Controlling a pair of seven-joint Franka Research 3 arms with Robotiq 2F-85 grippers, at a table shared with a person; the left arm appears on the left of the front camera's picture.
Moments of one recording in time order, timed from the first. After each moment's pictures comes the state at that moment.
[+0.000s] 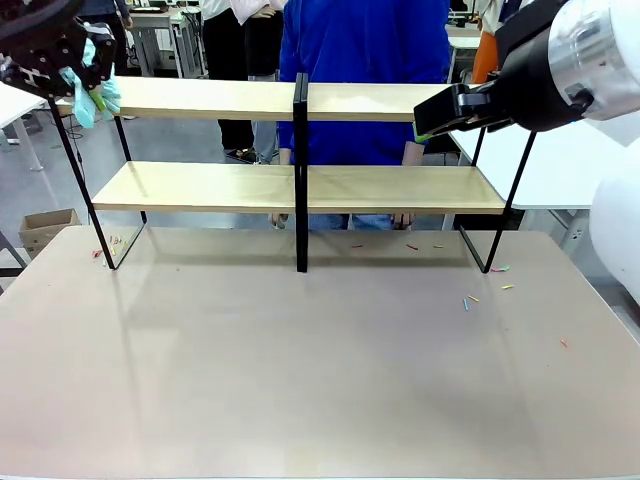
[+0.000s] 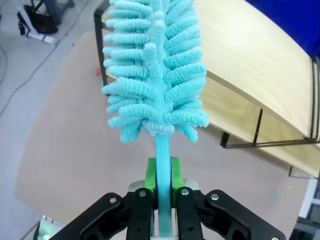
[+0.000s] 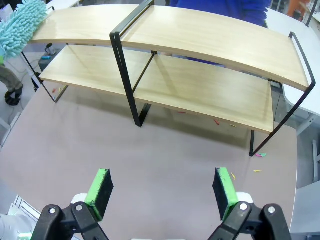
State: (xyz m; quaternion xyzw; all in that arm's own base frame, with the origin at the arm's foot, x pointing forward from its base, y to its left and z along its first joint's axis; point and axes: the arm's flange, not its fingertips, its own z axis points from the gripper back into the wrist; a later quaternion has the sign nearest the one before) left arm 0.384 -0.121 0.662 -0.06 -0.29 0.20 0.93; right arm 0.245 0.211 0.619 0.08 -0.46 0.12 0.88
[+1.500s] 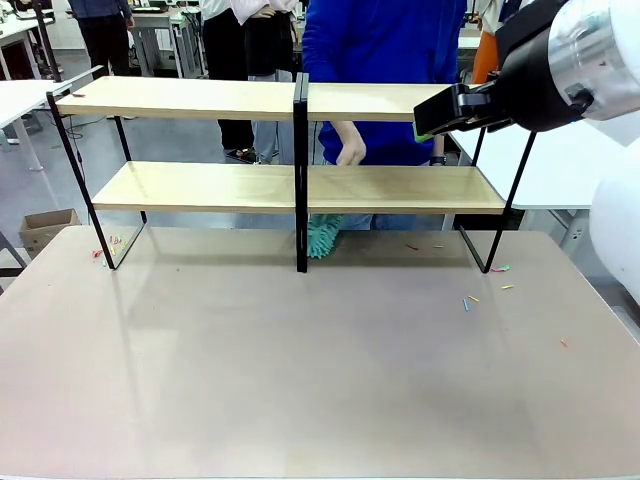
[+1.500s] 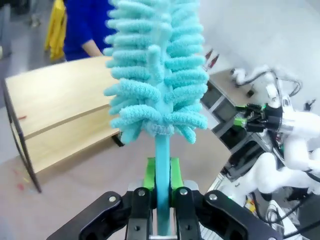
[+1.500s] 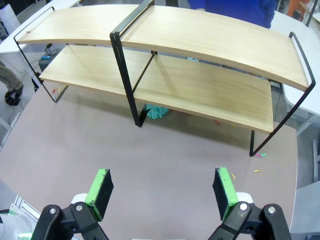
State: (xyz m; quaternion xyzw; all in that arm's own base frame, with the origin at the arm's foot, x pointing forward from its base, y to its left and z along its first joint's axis) left arm 0.307 0.088 0.736 -0.39 -0.43 -0.21 0.79; right arm 0.245 0.211 0.619 0.08 -0.46 0.12 0.88
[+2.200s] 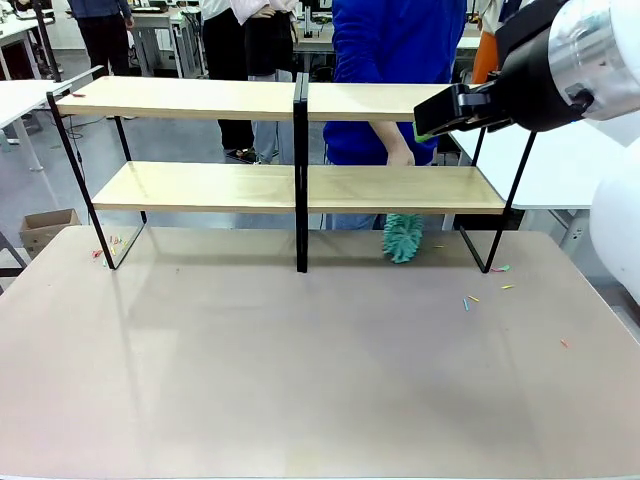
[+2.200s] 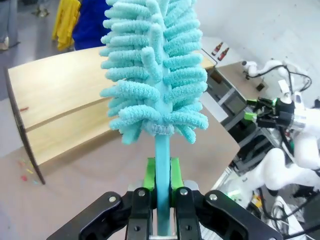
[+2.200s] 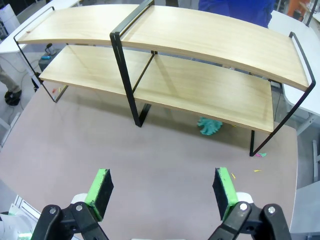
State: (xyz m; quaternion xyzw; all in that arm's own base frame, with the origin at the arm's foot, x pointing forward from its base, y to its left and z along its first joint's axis) left arm 0.313 0.065 0.734 -0.36 -0.40 -0.23 0.81; right arm 0.245 0.211 0.619 0.08 -0.46 0.12 0.88
